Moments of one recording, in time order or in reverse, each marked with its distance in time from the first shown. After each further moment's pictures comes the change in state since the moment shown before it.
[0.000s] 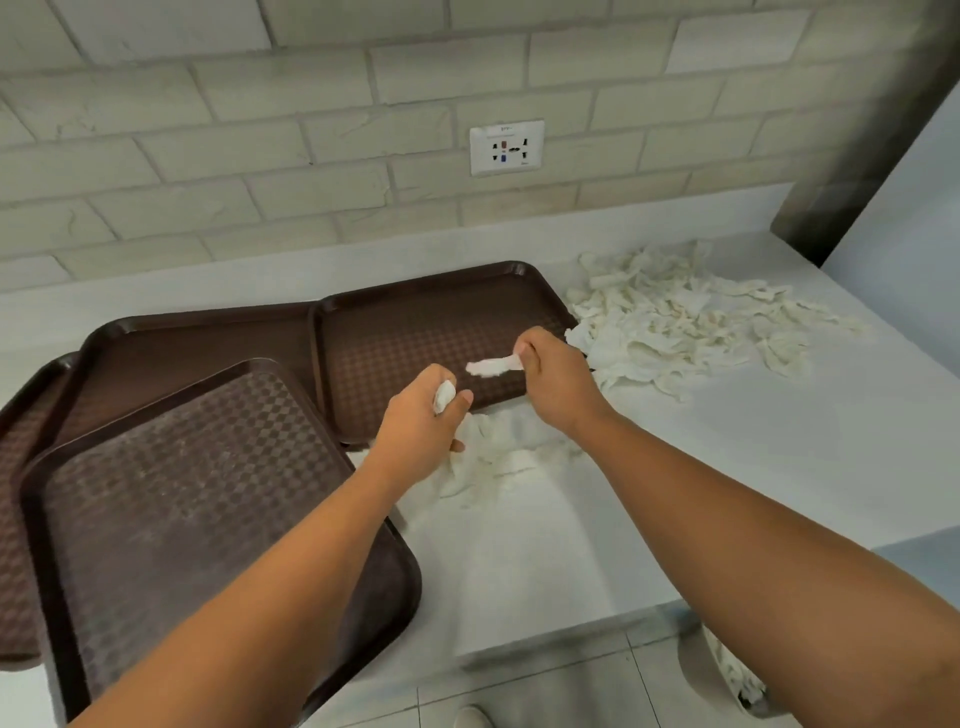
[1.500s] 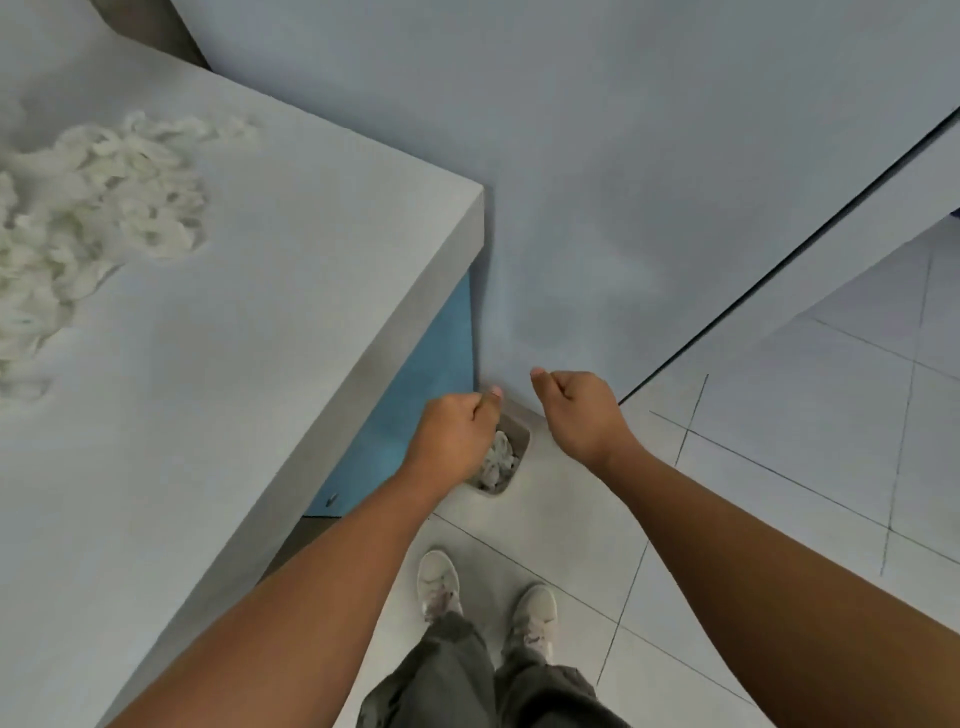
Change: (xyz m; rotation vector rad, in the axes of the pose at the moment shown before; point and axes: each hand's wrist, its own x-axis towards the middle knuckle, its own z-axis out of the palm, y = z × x) left_hand -0.140 0.159 0.551 0.155 -0.834 0.259; right_hand -0.341 0.406 -0.254 0.161 0.430 0.935
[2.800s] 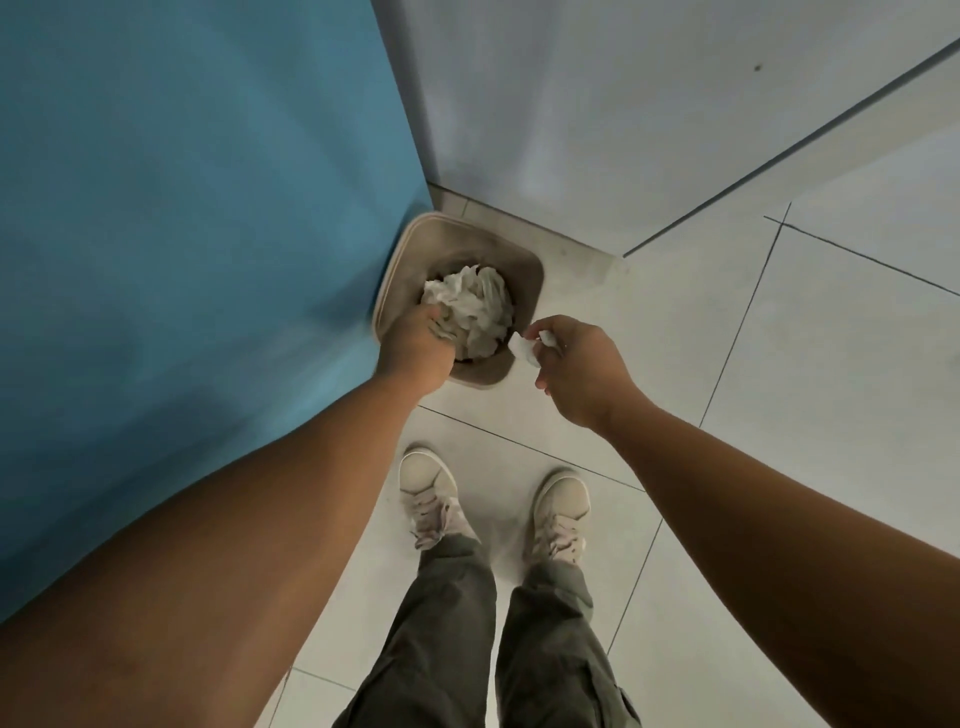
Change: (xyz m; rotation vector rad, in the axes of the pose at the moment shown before) left_hand 0.177 -0.323 0.236 0.184 -0.263 -0.349; right_hand 0.109 0.322 0.232 0.092 -0.157 0.408
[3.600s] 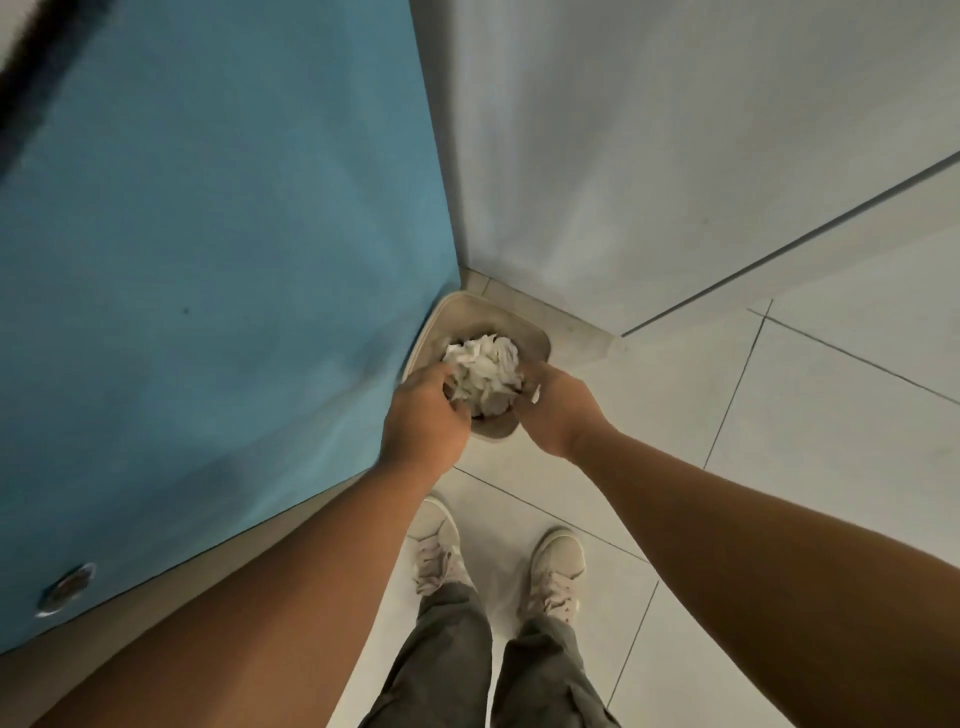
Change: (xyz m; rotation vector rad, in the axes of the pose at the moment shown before) left_hand -0.080 0.028 -0.043 0.121 0.205 0.162; right_hand -0.003 -0.048 -0.006 -0.299 -0.103 -0.071
